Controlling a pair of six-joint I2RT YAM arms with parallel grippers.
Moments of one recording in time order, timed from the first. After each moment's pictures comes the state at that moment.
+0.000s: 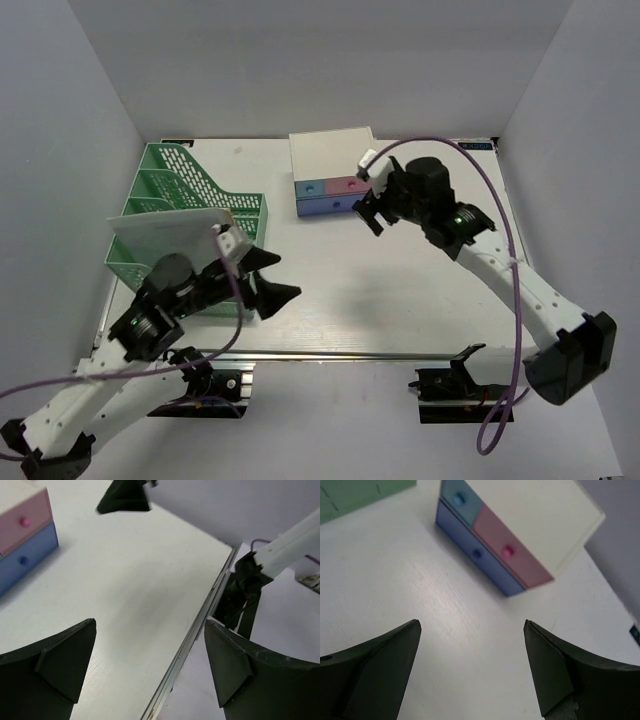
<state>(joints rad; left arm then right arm) -0.76 0.53 0.77 -0.29 0.33 -0.21 0.60 1.28 1.24 -0.41 -0.17 -0.46</state>
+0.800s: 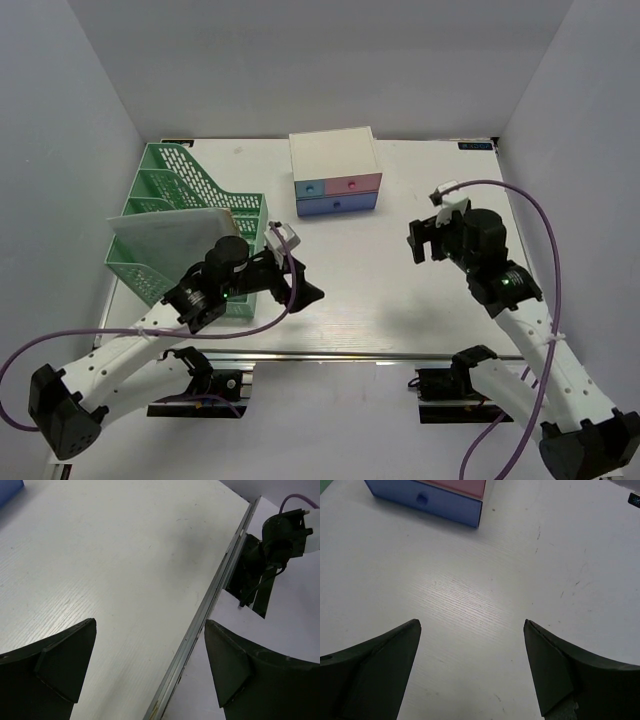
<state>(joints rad) -0.76 0.86 0.69 -0.13 0.40 -0.18 0.37 0.82 0.83 -0.44 -0.03 -0.12</state>
